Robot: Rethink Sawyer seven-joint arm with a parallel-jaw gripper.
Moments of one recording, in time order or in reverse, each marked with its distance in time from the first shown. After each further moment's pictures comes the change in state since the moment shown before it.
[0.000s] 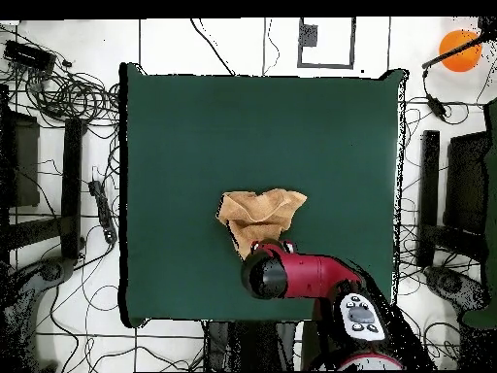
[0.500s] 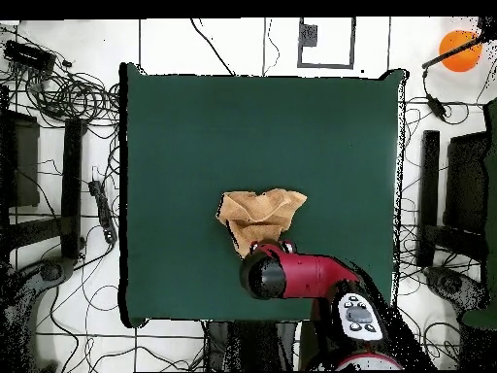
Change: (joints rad) arm 0.007 0.000 -0.003 0.000 0.000 0.000 0.000
